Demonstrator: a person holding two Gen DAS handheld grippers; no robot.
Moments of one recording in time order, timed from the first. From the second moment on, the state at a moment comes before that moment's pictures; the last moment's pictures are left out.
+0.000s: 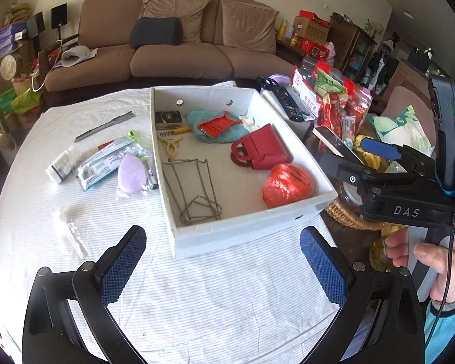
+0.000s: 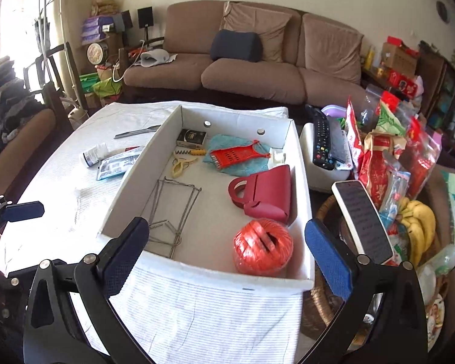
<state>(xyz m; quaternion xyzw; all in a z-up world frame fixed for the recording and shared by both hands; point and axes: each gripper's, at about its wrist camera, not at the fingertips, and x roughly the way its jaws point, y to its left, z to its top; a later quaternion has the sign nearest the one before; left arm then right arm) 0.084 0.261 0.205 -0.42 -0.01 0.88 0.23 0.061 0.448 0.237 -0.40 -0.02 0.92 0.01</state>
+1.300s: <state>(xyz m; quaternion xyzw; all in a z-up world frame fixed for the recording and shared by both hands) 0.117 0.113 0.098 -0.42 -0.03 0.90 0.13 0.122 0.306 0.120 -0.42 0.02 0.90 -0.04</state>
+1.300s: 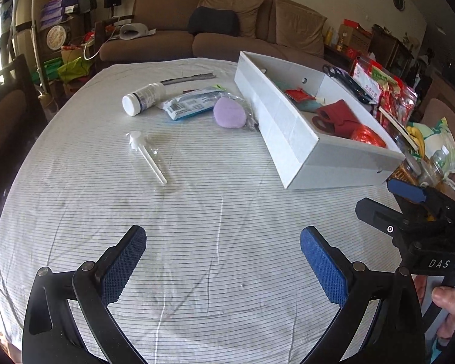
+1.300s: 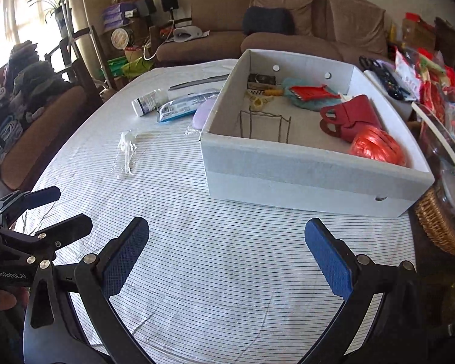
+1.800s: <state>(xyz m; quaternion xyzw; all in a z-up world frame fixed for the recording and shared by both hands) 0.093 0.153 0.039 -0.44 0.01 0.89 0.14 0.097 0.329 0.040 -0.45 0.02 0.89 0.01</state>
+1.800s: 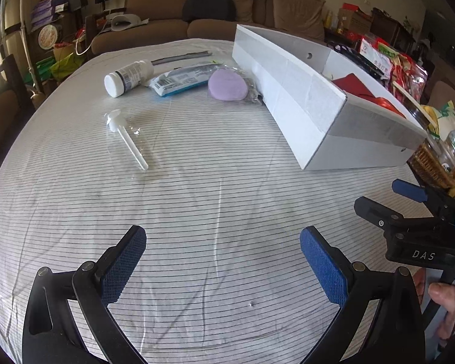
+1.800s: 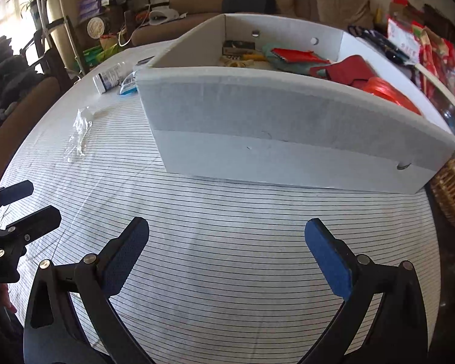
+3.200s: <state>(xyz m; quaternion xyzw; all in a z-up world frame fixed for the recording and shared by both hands) 0.007 0.021 -0.005 -0.45 0.01 0.89 0.05 -0.001 0.178 -0.002 -0.47 0.01 0.88 0.02</state>
